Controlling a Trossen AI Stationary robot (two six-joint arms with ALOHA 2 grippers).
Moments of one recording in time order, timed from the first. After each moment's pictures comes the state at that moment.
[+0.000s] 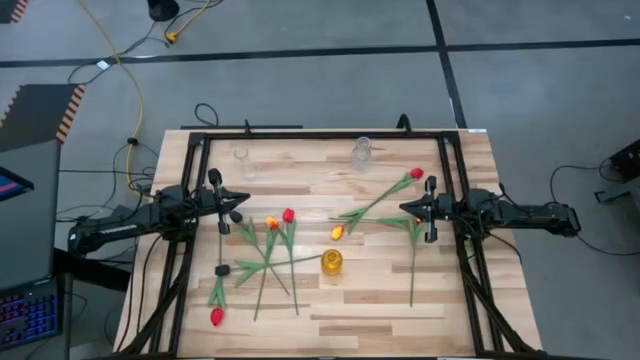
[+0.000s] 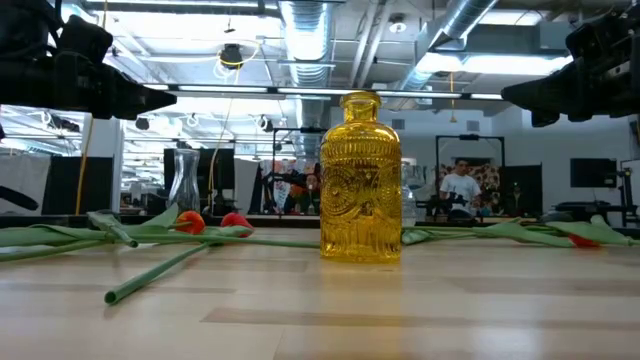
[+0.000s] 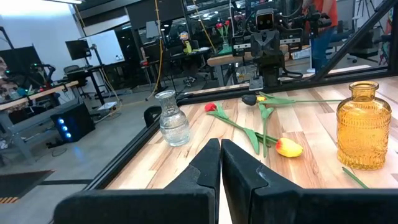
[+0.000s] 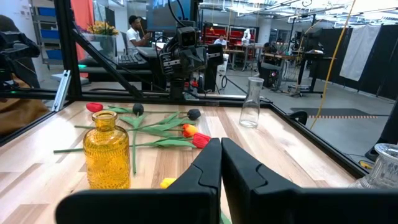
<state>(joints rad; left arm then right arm) 0.24 0.03 0.01 0.03 -0.01 0.21 -0.03 0.01 0.01 0.04 0.08 -0.08</state>
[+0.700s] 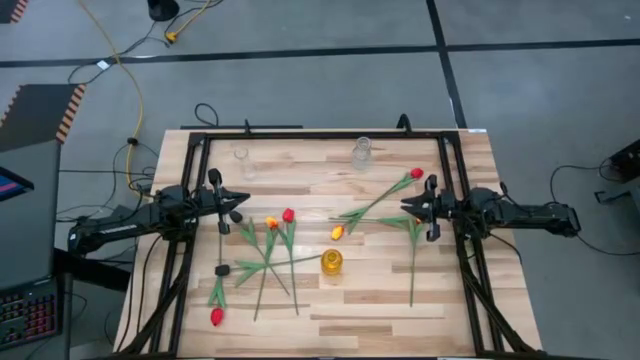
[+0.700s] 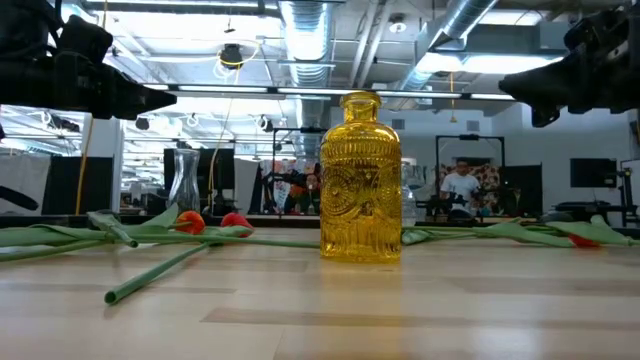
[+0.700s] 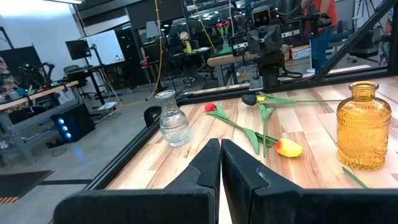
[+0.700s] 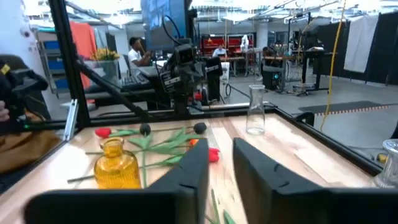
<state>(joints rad) 0.24 0.03 0.01 0.03 -0.01 0.21 -0.03 0.01 0.02 0.09 0.08 0.05</state>
